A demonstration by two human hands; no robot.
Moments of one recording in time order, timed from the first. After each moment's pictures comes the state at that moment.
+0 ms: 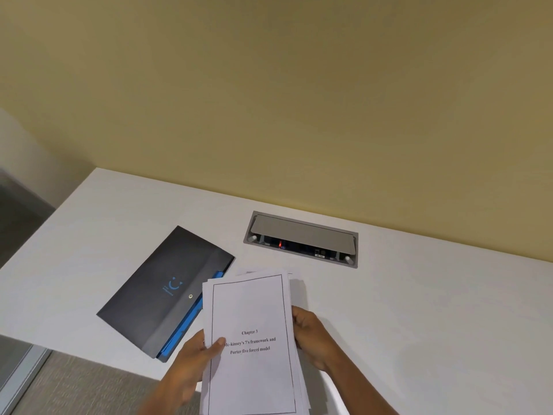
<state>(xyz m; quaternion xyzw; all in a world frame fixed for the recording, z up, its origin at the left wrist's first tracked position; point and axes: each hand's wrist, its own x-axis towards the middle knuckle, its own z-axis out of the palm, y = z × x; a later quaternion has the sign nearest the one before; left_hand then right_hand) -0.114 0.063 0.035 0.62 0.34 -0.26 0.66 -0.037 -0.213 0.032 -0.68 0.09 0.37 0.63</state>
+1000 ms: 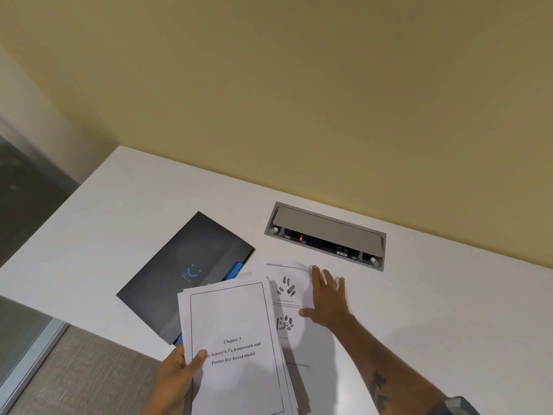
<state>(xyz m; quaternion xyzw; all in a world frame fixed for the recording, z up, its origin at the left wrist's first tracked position) -0.165 0.108 0.006 0.62 0.42 -0.11 0.65 0.047 -0.201 -0.003 -0.96 -0.14 0.26 0.01</state>
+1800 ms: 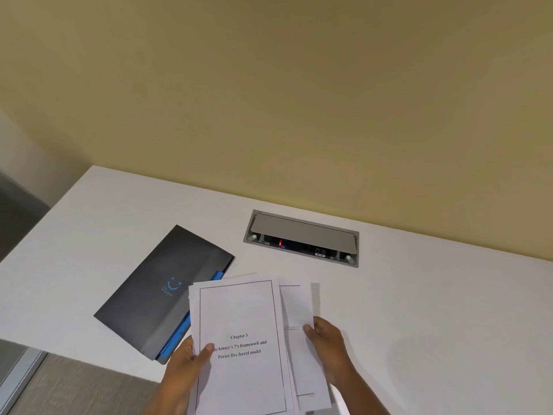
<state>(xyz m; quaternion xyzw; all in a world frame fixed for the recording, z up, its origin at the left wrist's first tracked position) -0.129 0.071 0.027 0.68 0.36 -0.19 0.61 -0.060 -0.248 -0.010 -0.70 0.24 0.24 0.63</state>
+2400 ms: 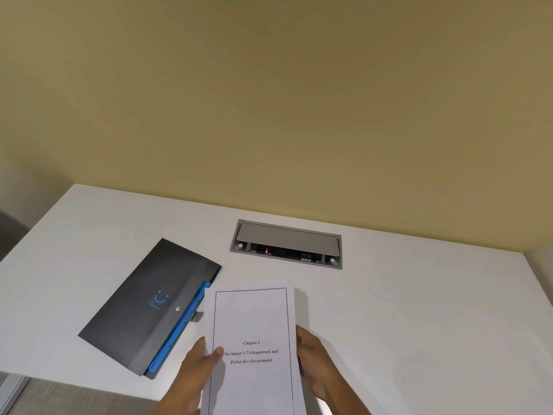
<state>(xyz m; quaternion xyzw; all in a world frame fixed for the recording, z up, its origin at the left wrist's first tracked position) -0.106 0.034 0.038 0.71 0.33 -0.26 0.57 -0.081 -0.234 0.018 -0.62 0.19 0.35 0.67</state>
